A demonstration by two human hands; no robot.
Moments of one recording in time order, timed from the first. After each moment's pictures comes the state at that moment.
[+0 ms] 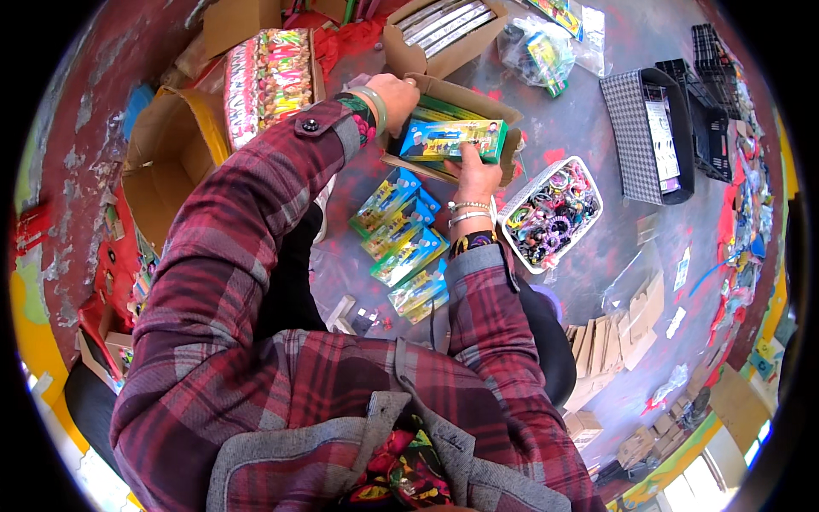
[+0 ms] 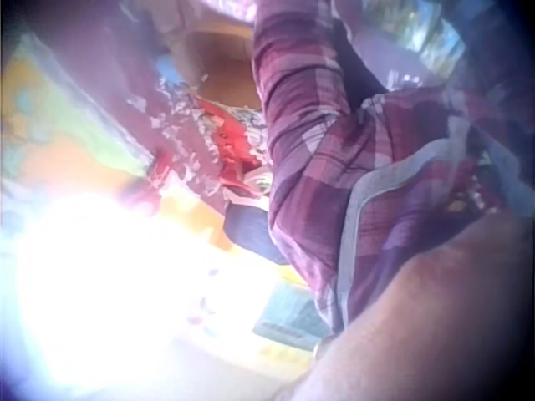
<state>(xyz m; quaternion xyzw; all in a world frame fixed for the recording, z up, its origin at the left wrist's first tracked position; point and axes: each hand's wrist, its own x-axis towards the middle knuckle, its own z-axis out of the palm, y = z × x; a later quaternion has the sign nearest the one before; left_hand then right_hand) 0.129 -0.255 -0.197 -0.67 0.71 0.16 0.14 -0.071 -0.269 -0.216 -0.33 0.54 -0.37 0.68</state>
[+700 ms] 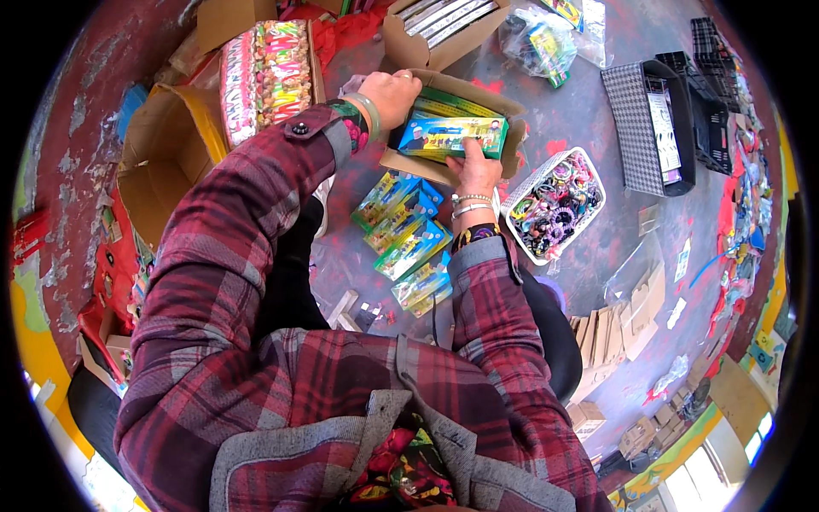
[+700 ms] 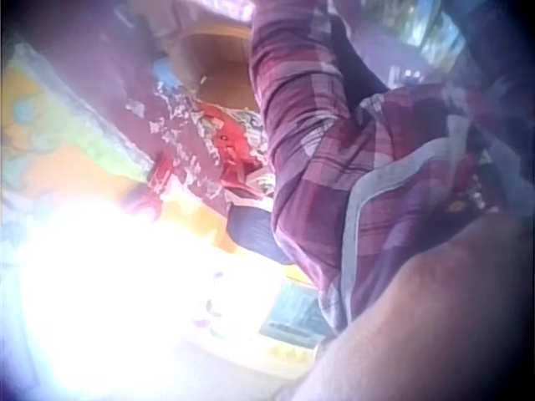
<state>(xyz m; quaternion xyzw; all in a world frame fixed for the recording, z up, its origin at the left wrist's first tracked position) 0.123 -0.236 -0.216 -0.74 0.67 0.08 0.02 -0.072 -0.266 -0.229 -0.31 0.59 -0.34 0.67</state>
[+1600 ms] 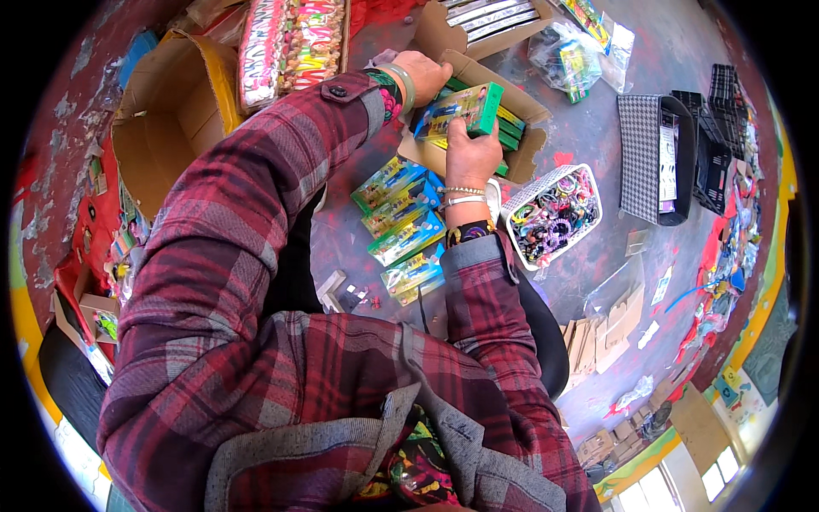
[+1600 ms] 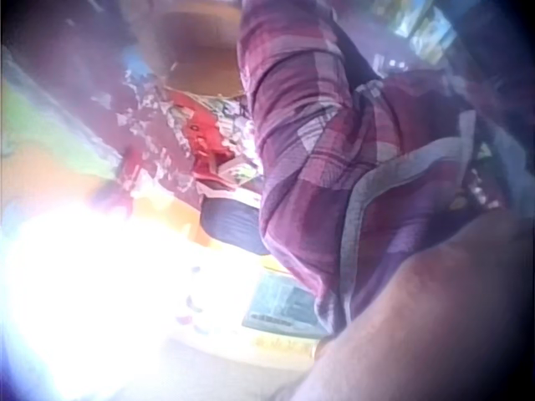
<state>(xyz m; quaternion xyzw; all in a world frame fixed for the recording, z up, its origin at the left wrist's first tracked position) 0.137 -0.240 -0.220 -0.73 0.67 0.14 0.02 -0.029 -0.238 -0.193 -0.70 0.53 -0.30 0.38</state>
